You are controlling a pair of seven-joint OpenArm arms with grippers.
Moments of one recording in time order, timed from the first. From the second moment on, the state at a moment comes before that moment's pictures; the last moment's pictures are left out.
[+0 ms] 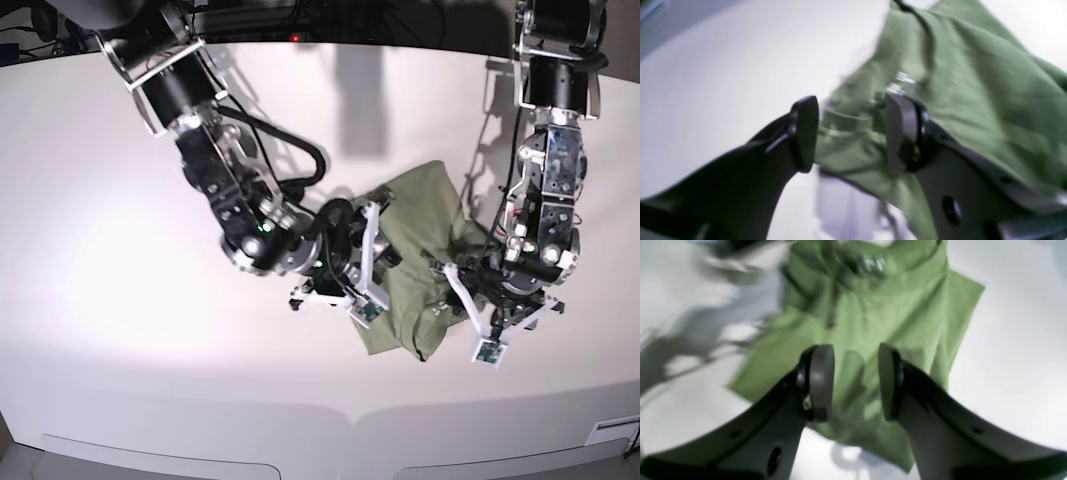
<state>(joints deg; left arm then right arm) -12.5 -9.2 6.5 89.6 -3.8 -10.4 52.6 17.4 5.6 -28.9 79.0 16.2 25.3 -42.6</state>
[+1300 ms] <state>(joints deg) -4.8 -9.2 6.6 89.7 -18.7 -10.8 57.0 18.5 6.2 -18.9 68.6 13.5 27.1 -49.3</state>
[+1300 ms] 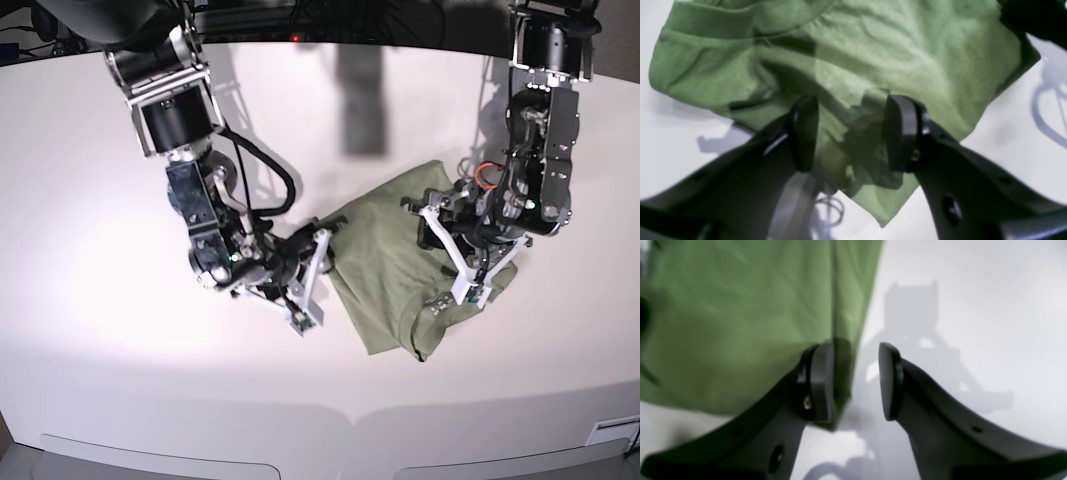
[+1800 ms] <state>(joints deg) -2.8 -9.2 6.6 89.7 -13.5 -10.8 56.9 10.1 13.6 -29.9 75.6 18.2 29.6 -46.9</state>
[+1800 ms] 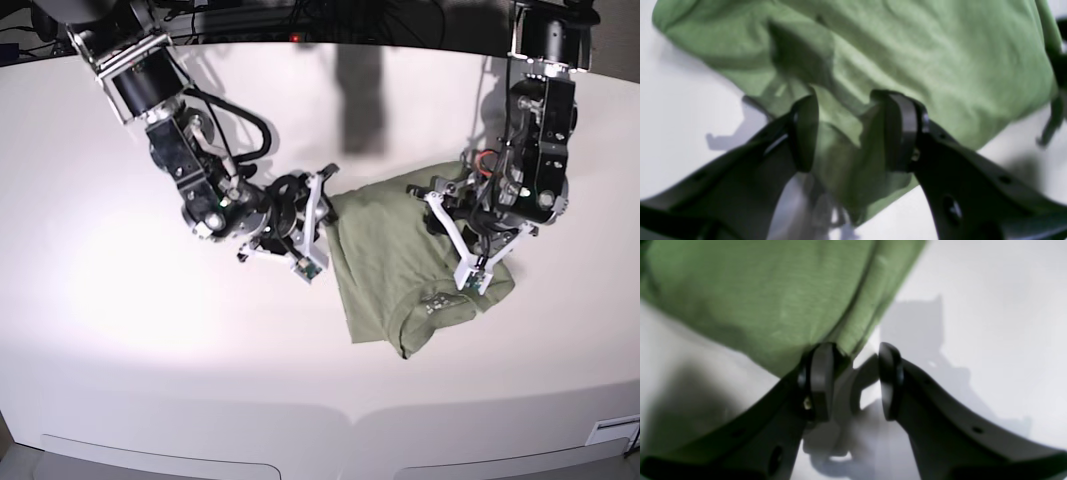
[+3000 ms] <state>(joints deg) 4.7 -28.6 6.7 105.9 -17.1 -4.7 54.5 2.9 15.0 -1.5 101.1 25.3 33.2 -58.4</state>
